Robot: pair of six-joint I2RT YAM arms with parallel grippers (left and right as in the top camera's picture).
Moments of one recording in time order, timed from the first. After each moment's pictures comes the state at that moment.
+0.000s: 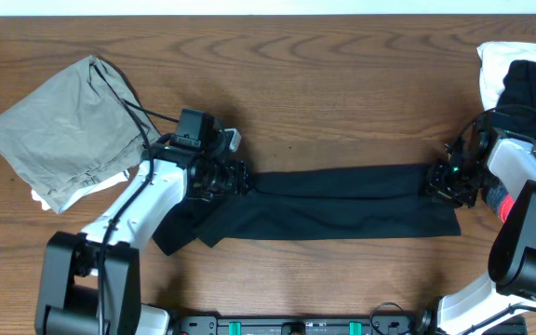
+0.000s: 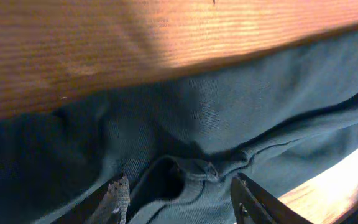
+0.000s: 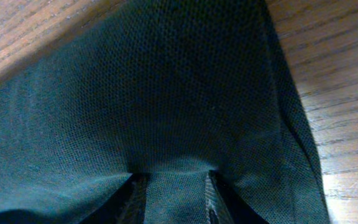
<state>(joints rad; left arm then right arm) -0.26 1.61 0.93 -0.61 0.46 -0.22 -0.29 1.83 1.04 -0.85 -0.23 0.15</state>
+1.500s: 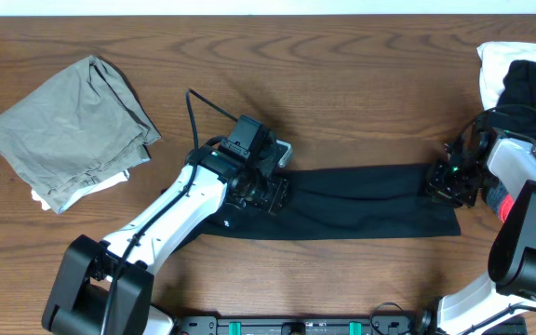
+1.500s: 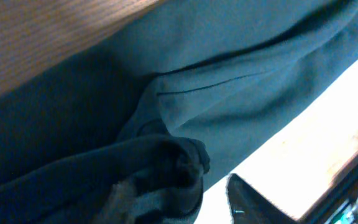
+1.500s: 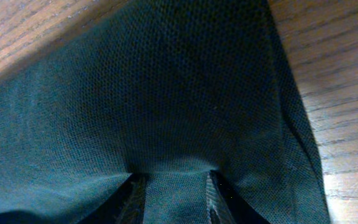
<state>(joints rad) -0.52 1.60 1.02 -0.68 0.41 -0.11 -0.29 1.83 1.04 -0.85 -0.23 0.15</state>
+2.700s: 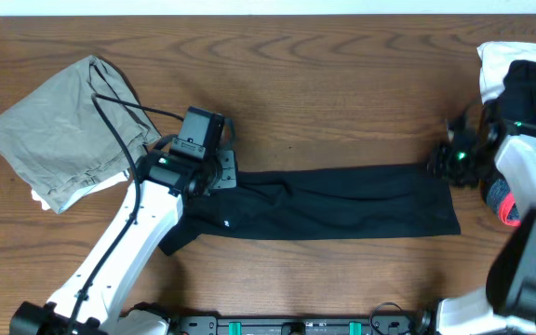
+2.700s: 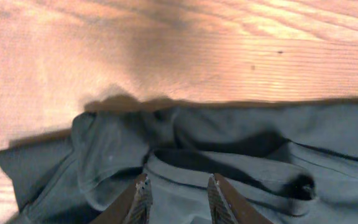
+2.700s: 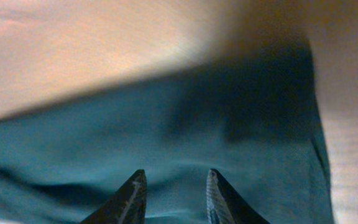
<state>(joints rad) -0.36 1.38 1.02 -0.78 0.03 -0.43 -0.26 1.67 1.13 -0.87 -0.40 0.01</state>
